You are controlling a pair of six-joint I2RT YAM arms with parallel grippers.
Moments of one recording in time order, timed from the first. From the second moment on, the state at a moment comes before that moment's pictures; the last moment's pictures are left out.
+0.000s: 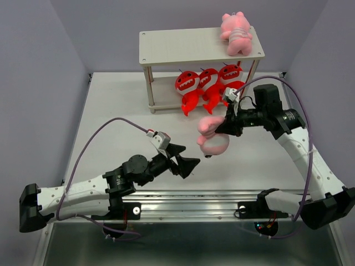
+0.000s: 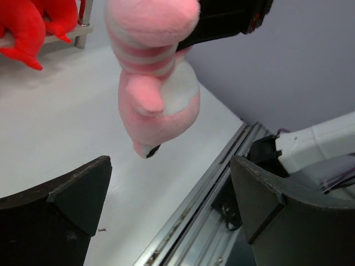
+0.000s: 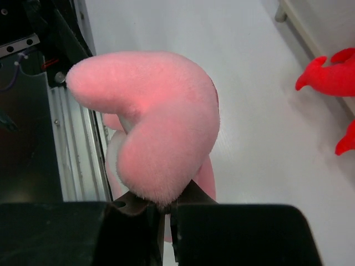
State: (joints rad) left arm -1.24 0.79 0.52 0.29 -0.26 -0.40; right arm 0.34 1.19 1.30 -0.83 -0.89 -0.42
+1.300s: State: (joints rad) left arm -0.91 1.16 0.50 0.70 0.06 -1.83; right arm 0.34 1.04 1.25 -0.68 -0.87 -0.64
